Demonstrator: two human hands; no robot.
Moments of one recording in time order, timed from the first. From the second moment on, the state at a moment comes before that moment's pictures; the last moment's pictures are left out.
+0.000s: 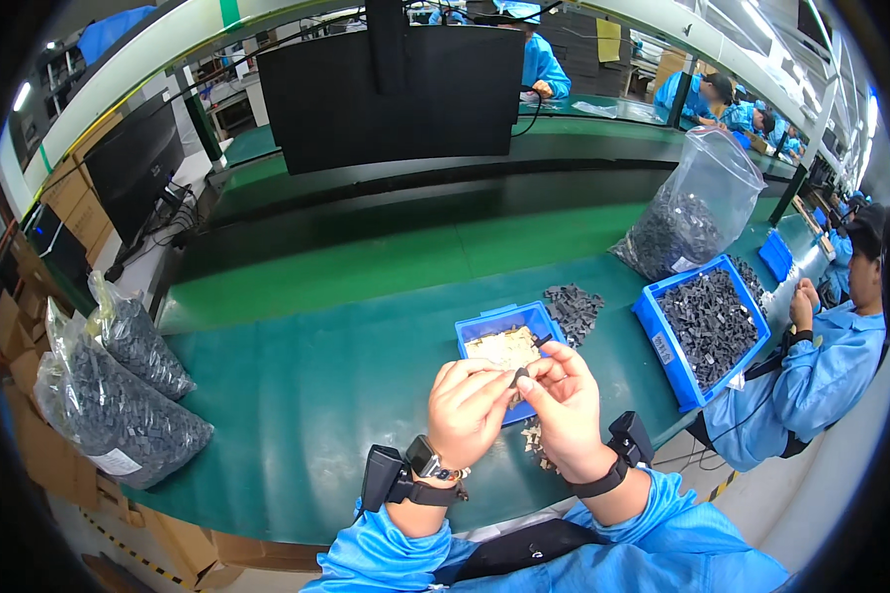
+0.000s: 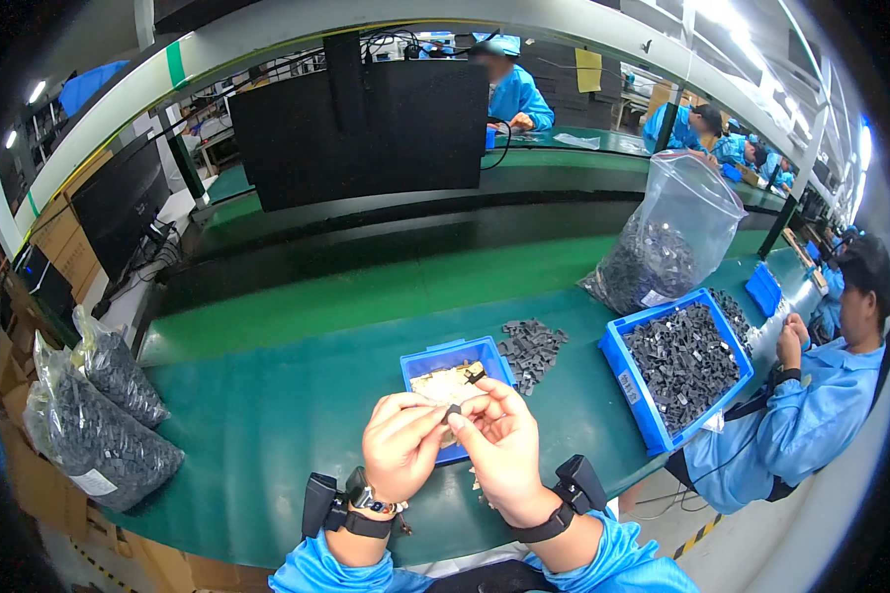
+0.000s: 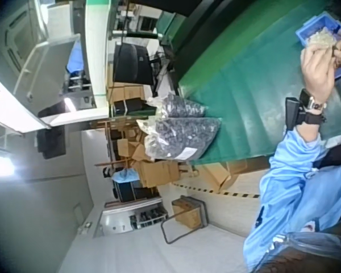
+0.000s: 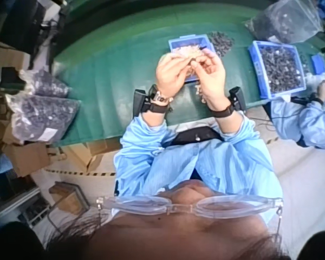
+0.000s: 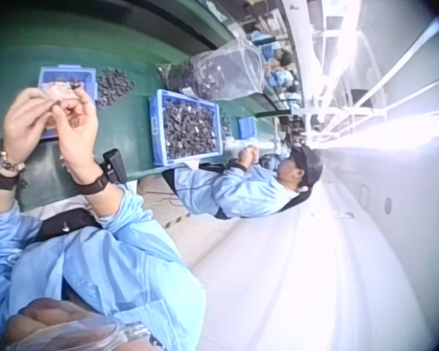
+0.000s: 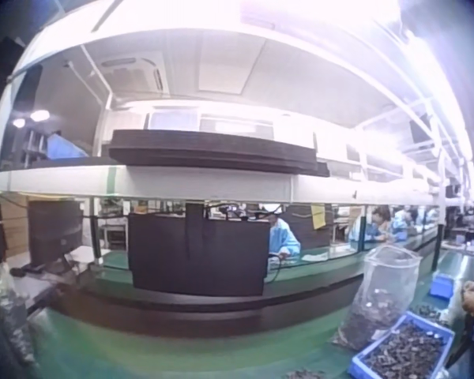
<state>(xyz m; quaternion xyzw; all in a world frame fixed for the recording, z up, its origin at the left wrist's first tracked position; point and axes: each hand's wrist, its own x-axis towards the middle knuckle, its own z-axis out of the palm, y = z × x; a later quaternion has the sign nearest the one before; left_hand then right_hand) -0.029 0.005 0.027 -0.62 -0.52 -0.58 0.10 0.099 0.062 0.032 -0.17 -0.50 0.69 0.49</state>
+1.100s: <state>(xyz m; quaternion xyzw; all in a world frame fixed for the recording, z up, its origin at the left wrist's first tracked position) -0.032 0.008 0.023 -0.65 -0.56 -0.51 0.09 0.117 0.089 0.038 -0.31 -0.68 0.55 0.38</state>
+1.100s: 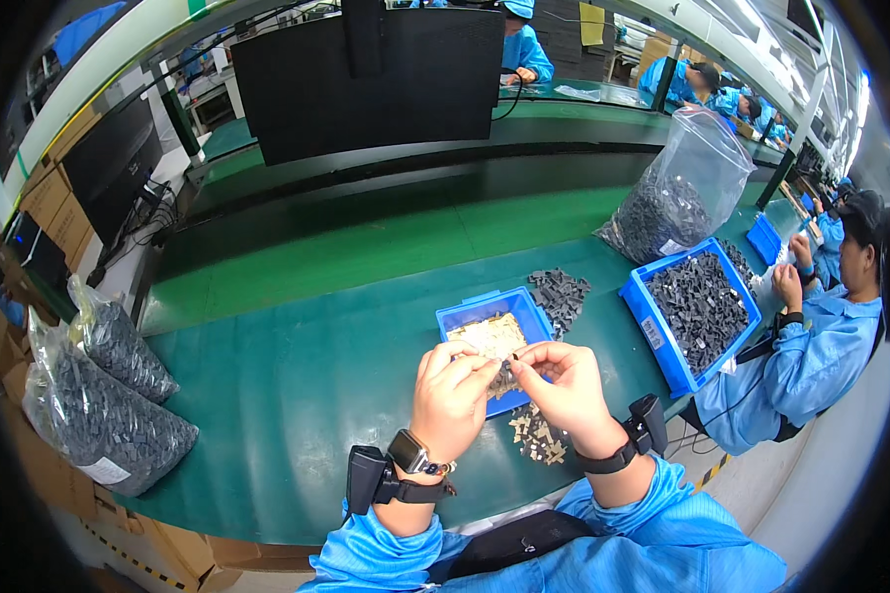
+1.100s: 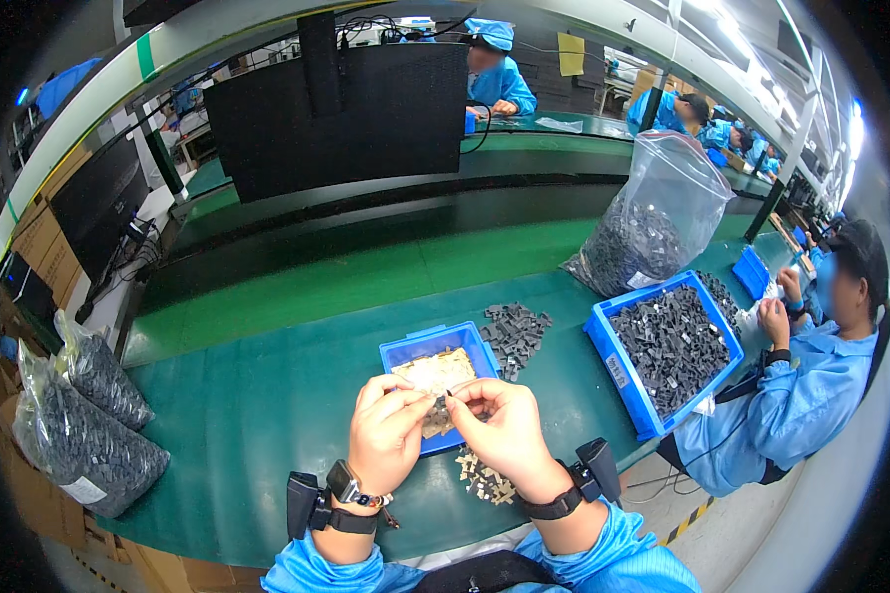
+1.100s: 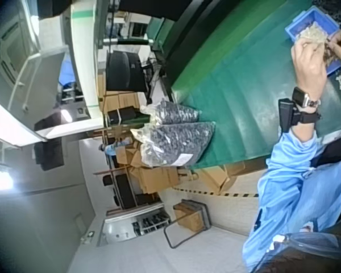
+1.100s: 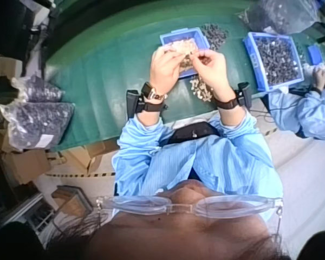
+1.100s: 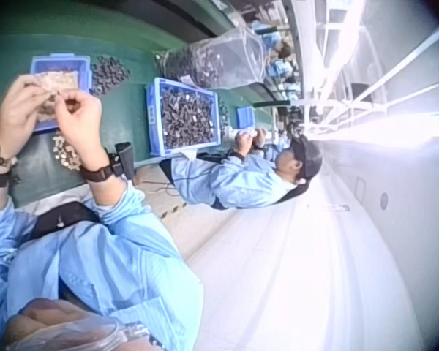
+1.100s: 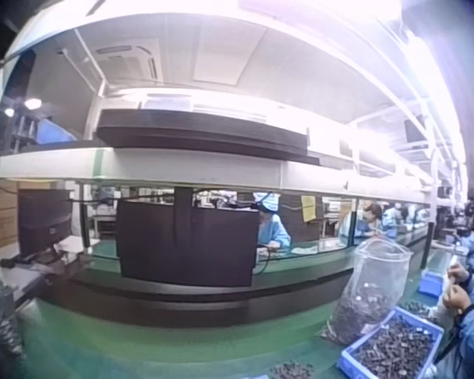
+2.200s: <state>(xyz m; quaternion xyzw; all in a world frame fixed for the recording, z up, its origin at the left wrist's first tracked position) -0.035 0.004 0.026 -0.63 -0.48 -0.61 0.07 0.126 0.090 0.047 -0.12 -0.79 0.47 0.37</state>
